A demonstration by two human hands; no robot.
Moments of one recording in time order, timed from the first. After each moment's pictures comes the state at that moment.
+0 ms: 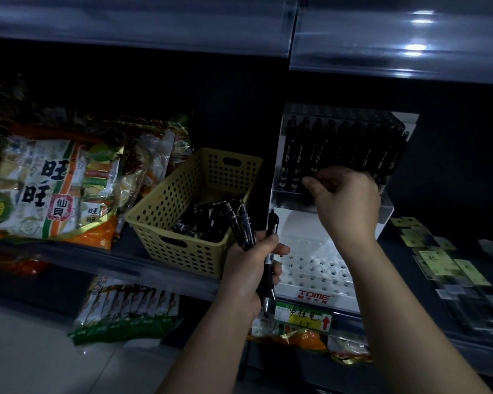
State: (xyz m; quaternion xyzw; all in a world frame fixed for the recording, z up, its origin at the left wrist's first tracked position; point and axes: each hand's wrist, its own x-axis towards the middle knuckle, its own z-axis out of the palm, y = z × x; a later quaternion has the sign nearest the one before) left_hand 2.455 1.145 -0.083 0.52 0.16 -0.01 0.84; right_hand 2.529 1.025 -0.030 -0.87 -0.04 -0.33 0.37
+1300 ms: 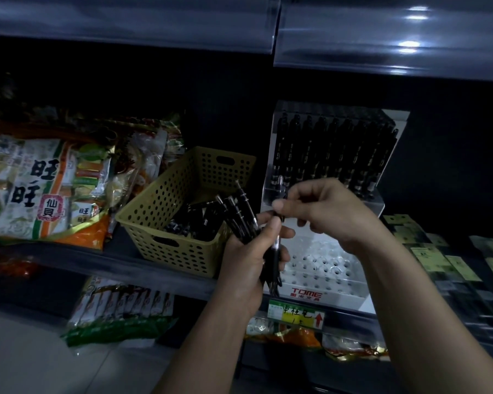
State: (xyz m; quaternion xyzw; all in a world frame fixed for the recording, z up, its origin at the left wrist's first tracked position) left_hand 2.447 1.135 -0.068 0.52 0.04 0.04 0.85; right_hand 2.497 1.016 0.003 -0.81 -0.17 0.08 0.55
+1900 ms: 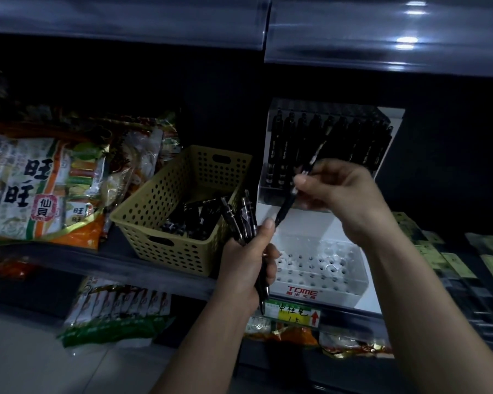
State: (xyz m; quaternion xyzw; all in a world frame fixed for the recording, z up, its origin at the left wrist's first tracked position) left_hand 2.452 1.131 -0.074 0.53 0.15 0.01 0.83; right_hand 2.515 1.000 -0.006 -0.71 -0.12 -0.02 0.69
